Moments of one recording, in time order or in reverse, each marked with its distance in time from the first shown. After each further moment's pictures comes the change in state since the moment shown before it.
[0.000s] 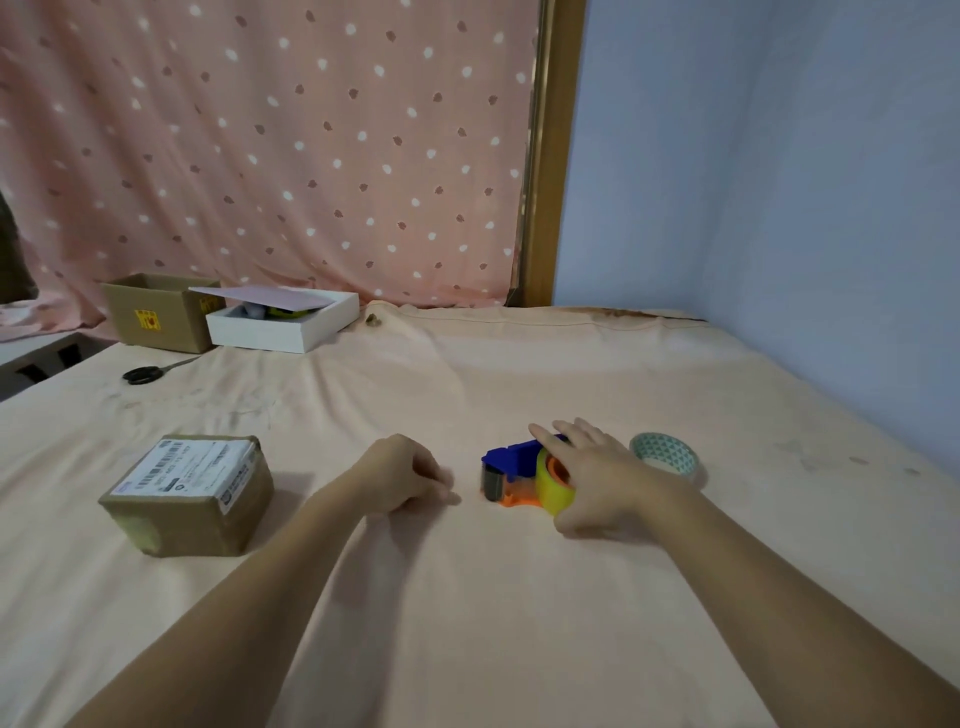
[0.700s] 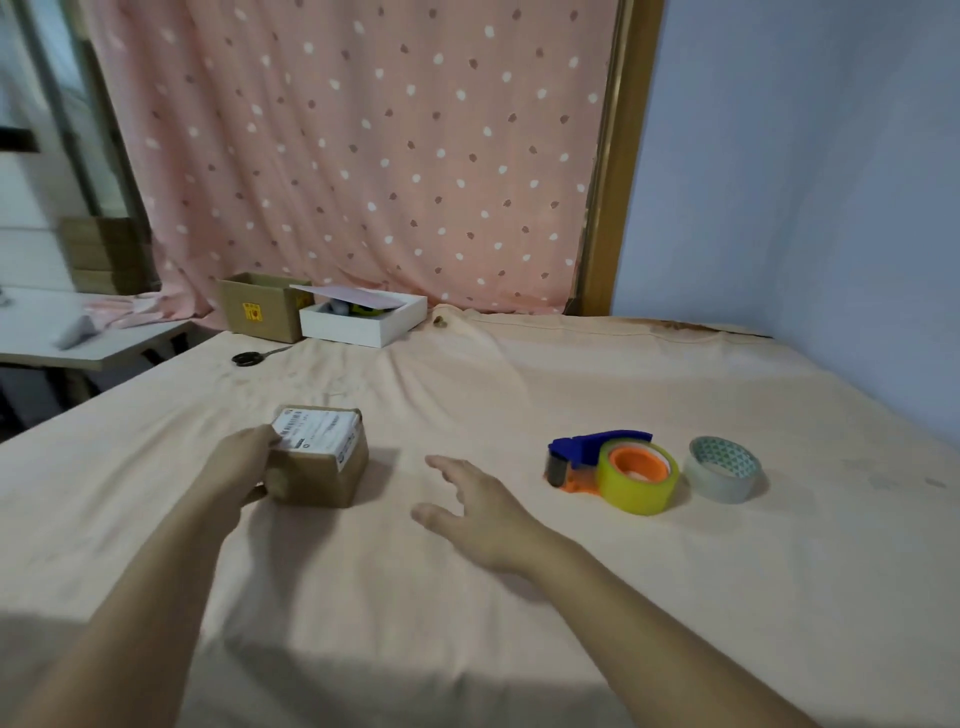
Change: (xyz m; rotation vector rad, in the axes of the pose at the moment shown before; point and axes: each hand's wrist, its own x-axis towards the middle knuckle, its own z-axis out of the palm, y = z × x) left_hand -0.127 -0.125 -0.110 -0.753 0.641 -0.492; right_hand -0.004 -0.184 0.057 0.640 0.080 -0.330
